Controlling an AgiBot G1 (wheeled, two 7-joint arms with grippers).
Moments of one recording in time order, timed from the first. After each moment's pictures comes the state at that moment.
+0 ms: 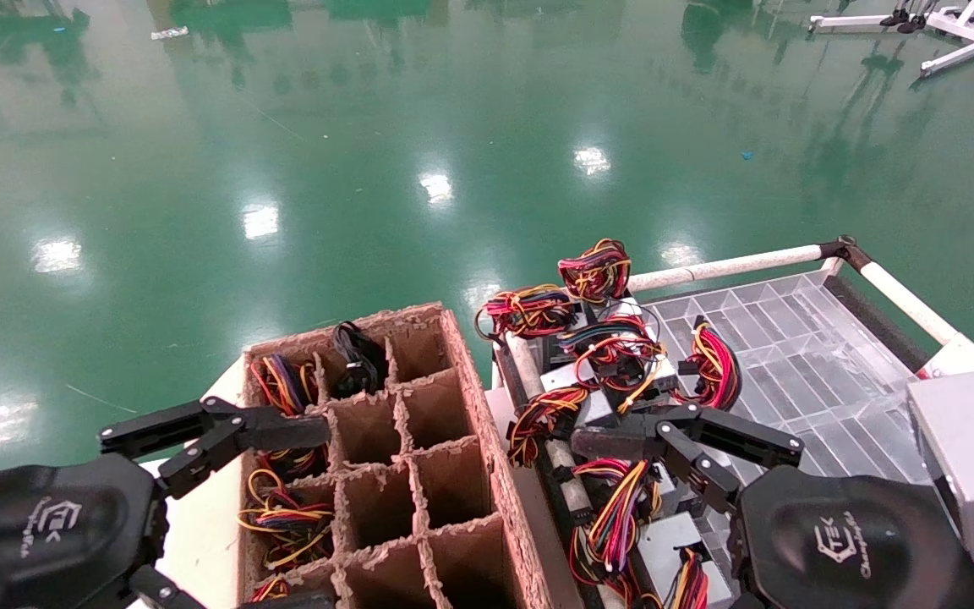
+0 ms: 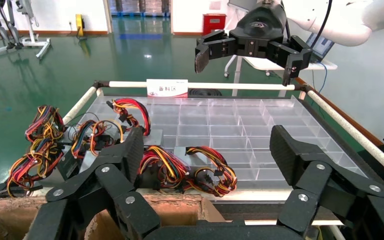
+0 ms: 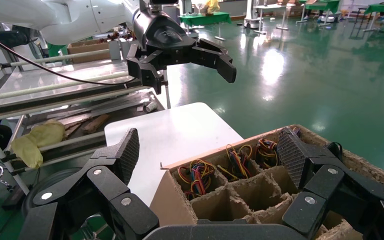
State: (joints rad) left arm -1.09 0.57 0.38 -1.25 0.65 1.45 -0.13; right arm 1.08 -0.61 -0.28 1.28 -0.73 -1.50 0.19
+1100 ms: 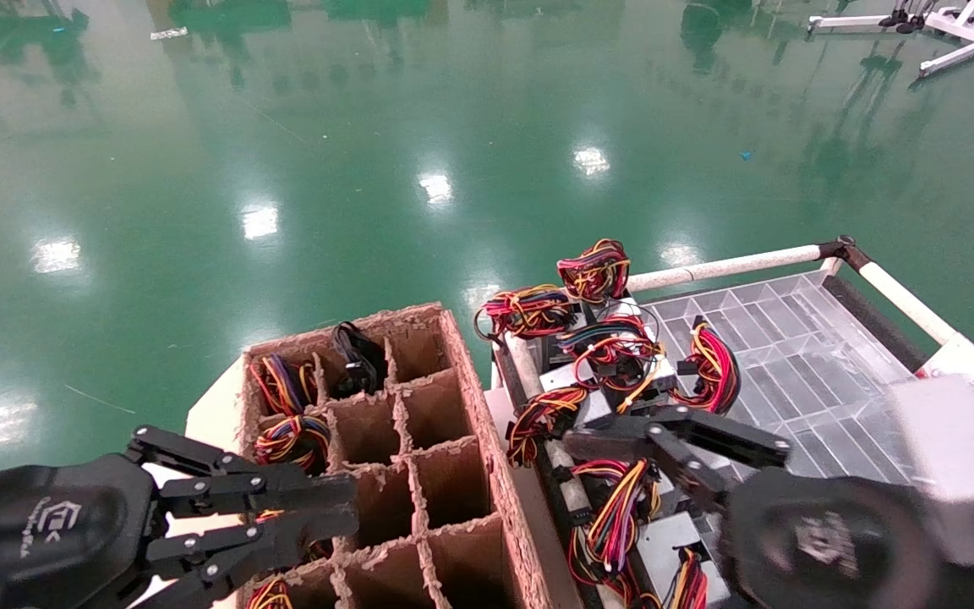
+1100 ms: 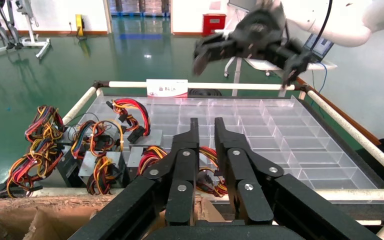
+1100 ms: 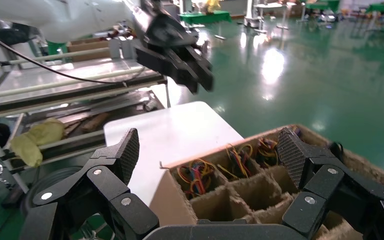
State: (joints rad) left arm -1.09 0.57 0.38 -1.25 0.65 1.45 -0.13; right arm 1.11 -0.66 -0.31 1.24 -0.79 -1.45 0.19
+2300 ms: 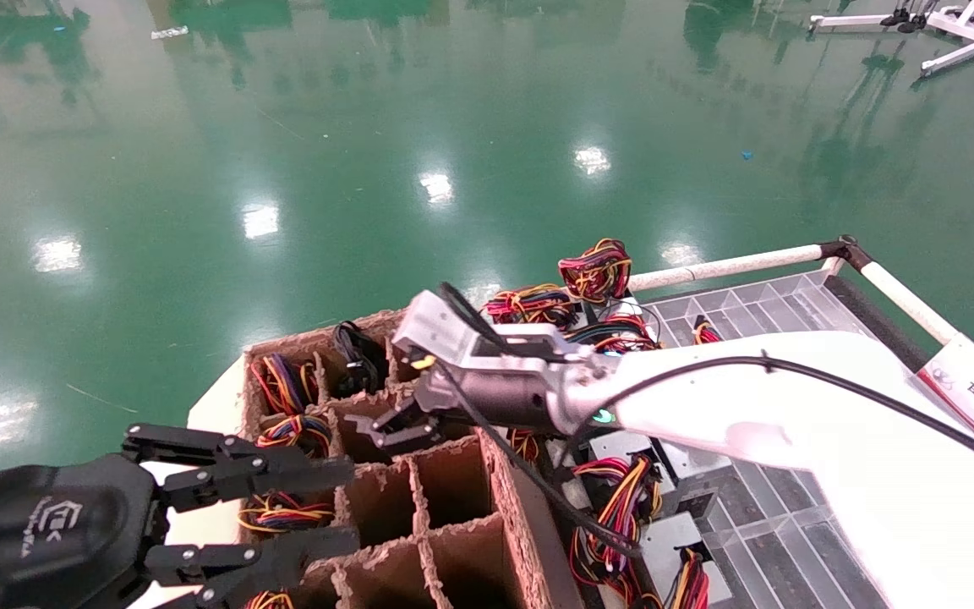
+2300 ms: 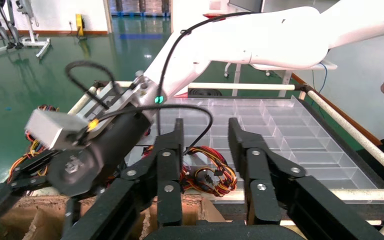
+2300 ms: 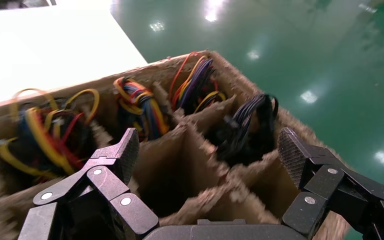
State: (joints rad) left arm -1.09 0.57 0.38 -1.25 0.65 1.45 -0.13; right arm 1.51 -1.32 -0.63 0.62 -1.38 -1.00 -0.02
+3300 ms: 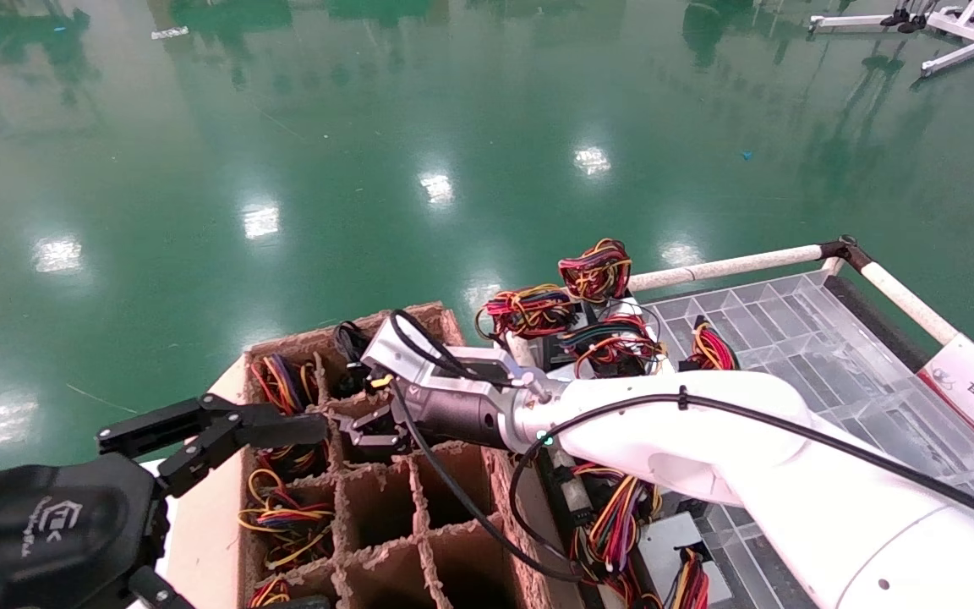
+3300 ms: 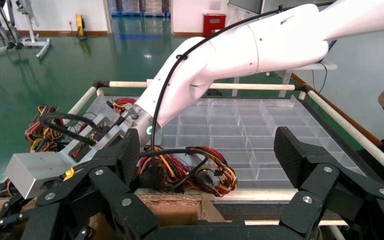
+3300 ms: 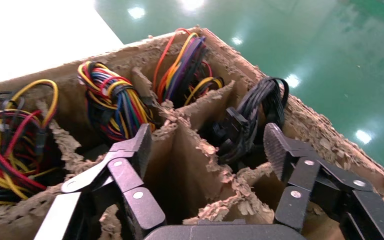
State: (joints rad) left arm -1.09 0.57 0.38 -1.25 0.65 1.45 -0.13; right arm 1.54 -1.37 -1.08 0.60 -1.07 -0.66 -0.05
